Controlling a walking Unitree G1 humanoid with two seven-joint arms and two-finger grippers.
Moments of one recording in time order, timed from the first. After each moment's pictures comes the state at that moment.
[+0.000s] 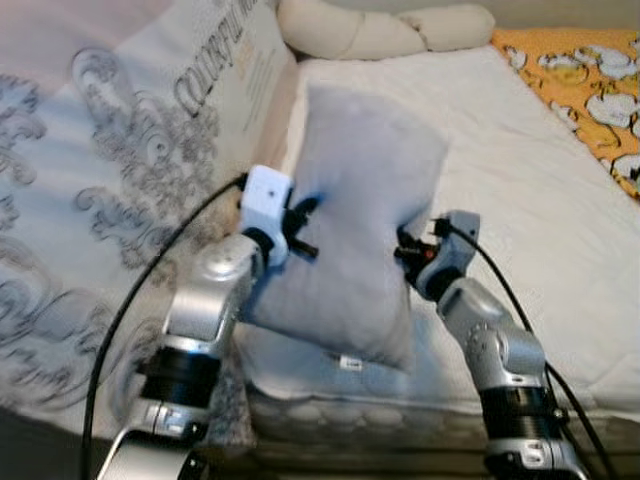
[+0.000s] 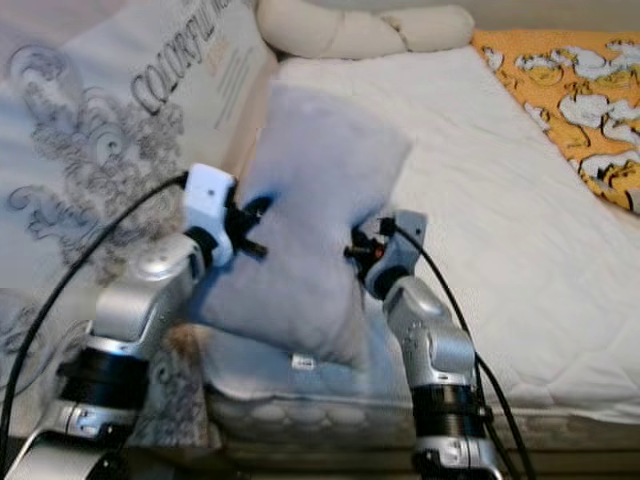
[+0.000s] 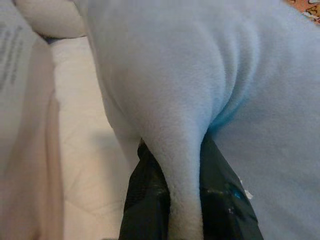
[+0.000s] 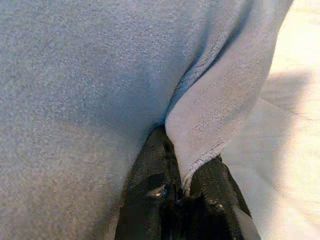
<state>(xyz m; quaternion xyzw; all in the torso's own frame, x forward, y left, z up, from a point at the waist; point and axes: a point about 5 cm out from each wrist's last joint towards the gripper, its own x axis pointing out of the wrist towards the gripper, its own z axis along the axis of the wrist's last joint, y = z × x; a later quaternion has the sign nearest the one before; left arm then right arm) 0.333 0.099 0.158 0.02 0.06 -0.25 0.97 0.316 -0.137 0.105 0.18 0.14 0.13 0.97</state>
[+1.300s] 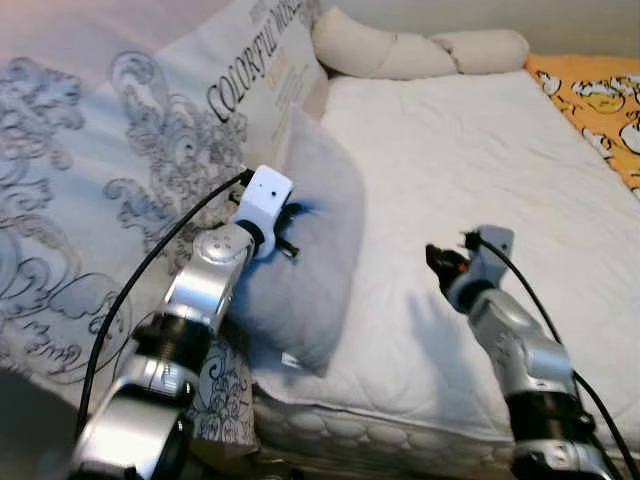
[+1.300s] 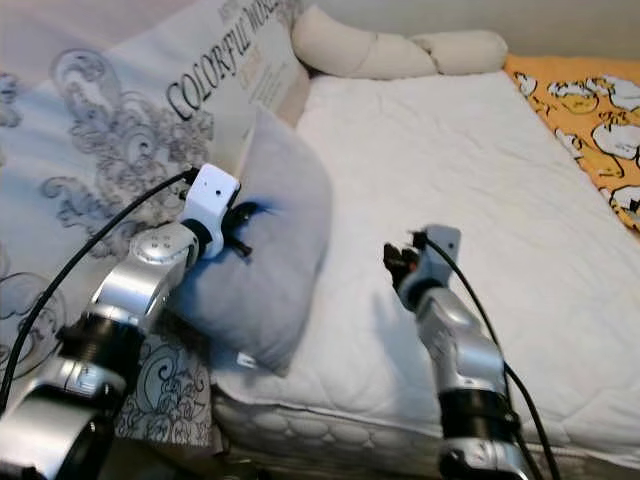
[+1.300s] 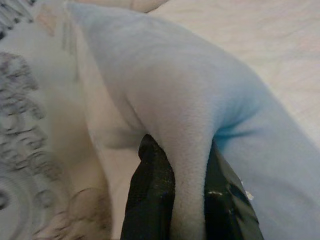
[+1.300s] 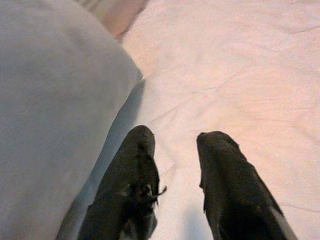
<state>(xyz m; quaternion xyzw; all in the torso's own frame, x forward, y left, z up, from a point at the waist) 0.365 0.129 0.142 0.17 0.10 -0.21 0.96 0.308 -0.178 0.080 0.14 0.18 0.06 0.97</state>
